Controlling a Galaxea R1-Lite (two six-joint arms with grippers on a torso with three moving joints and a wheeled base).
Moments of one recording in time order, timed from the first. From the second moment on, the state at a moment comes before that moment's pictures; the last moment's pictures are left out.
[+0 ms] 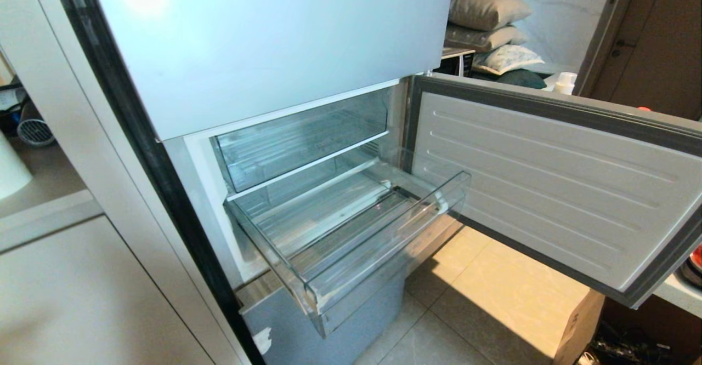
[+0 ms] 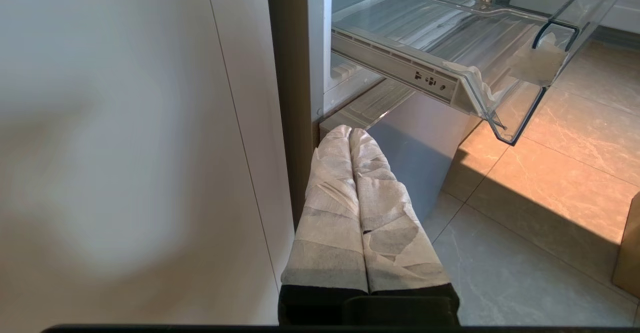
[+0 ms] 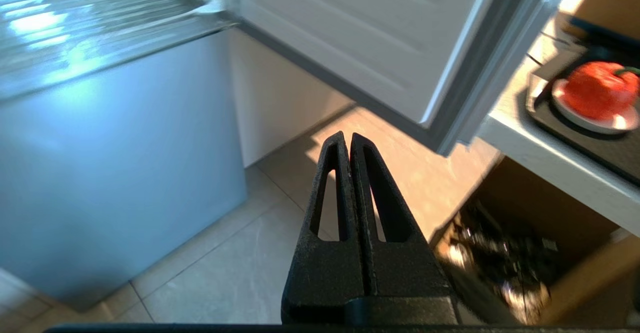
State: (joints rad) left arm -0.01 0.00 0.00 0.00 0.00 0.00; right arm -0.02 0.23 -0.04 -0.14 -0.04 -0.08
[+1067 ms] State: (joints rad) left arm -0.01 0.00 0.00 0.00 0.00 0.00; right arm 0.01 0.00 0.00 0.00 0.02 -0.08
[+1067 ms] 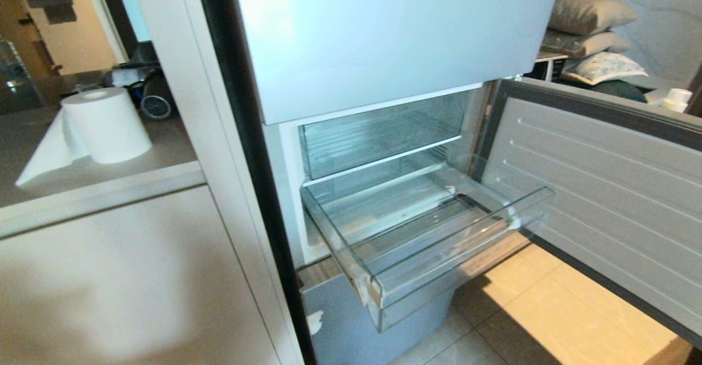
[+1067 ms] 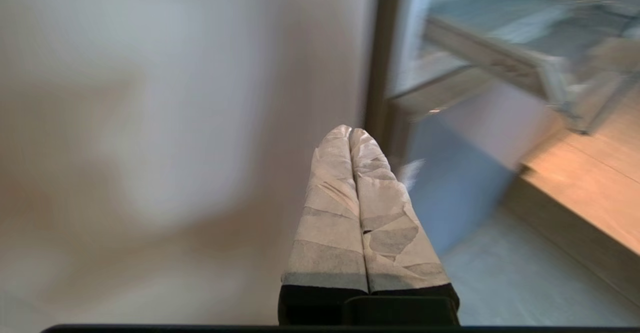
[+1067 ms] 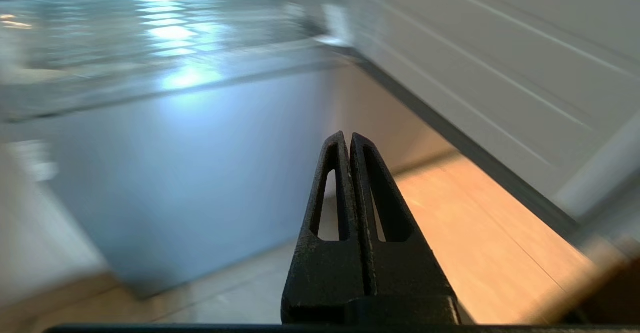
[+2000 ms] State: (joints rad) left arm -0.01 0.00 0.00 0.00 0.00 0.00; right arm 0.02 0.27 -0.01 0.00 0.01 0.00
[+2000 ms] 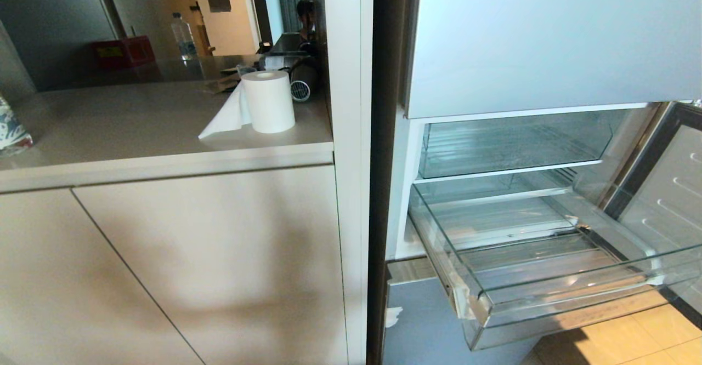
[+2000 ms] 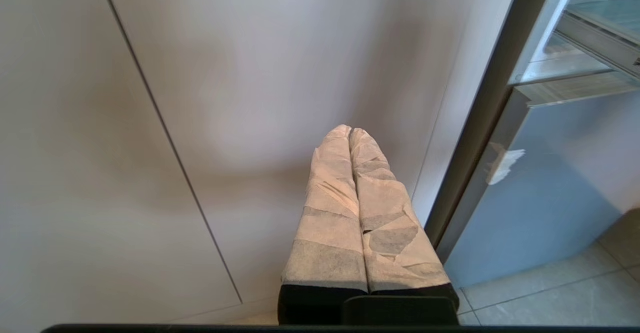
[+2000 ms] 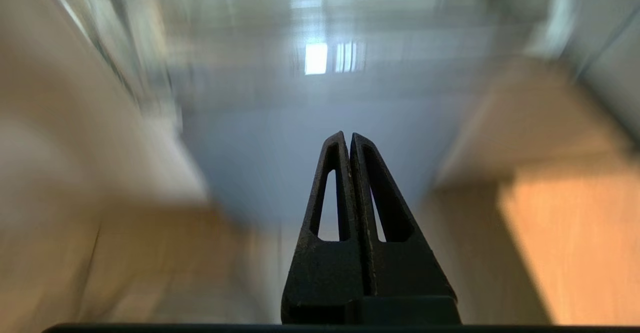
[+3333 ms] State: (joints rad) left arm -0.01 0.00 0.00 0.00 0.00 0.00; right arm 0.09 1.78 -0.78 -0.38 0.15 0.16
